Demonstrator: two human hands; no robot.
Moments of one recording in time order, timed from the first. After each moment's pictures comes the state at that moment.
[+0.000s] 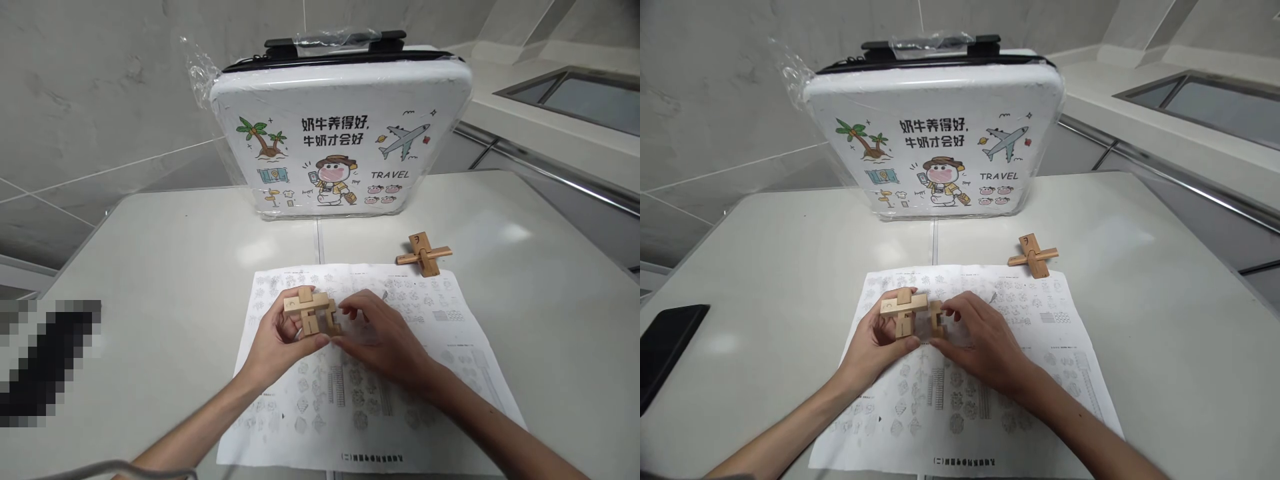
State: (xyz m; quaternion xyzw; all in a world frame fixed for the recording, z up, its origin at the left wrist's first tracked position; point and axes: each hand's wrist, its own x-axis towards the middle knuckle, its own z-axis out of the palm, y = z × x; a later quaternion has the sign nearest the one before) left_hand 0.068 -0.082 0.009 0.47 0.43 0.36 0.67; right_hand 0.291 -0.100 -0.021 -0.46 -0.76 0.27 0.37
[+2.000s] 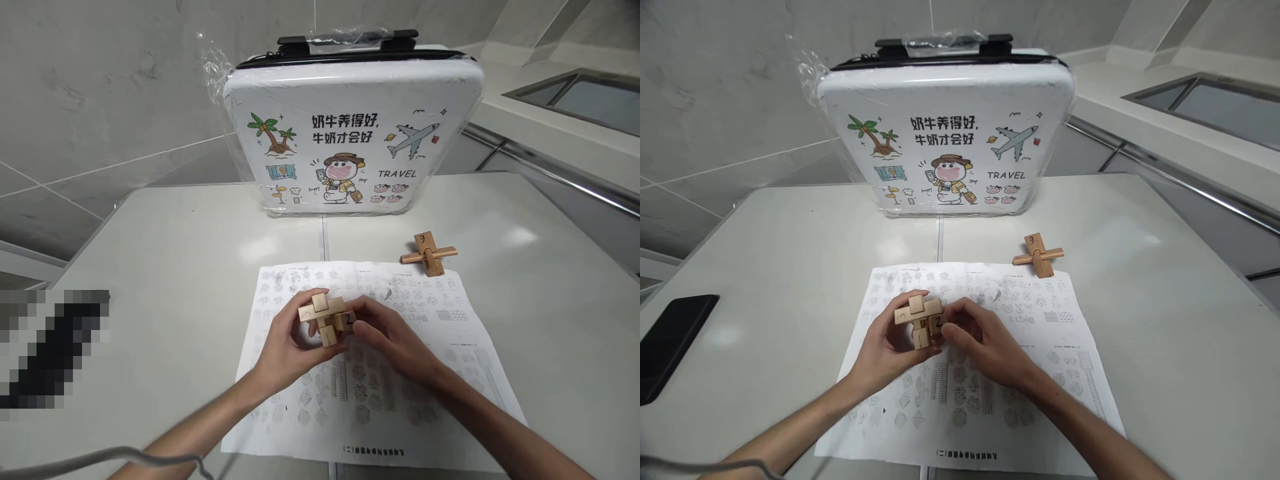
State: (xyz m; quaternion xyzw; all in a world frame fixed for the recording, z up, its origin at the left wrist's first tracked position) left_hand 0.072 -0.091 0.000 0.62 0.43 0.37 0.54; right_hand 0.290 -0.102 -0.001 -0.37 -0.55 0.64 0.38
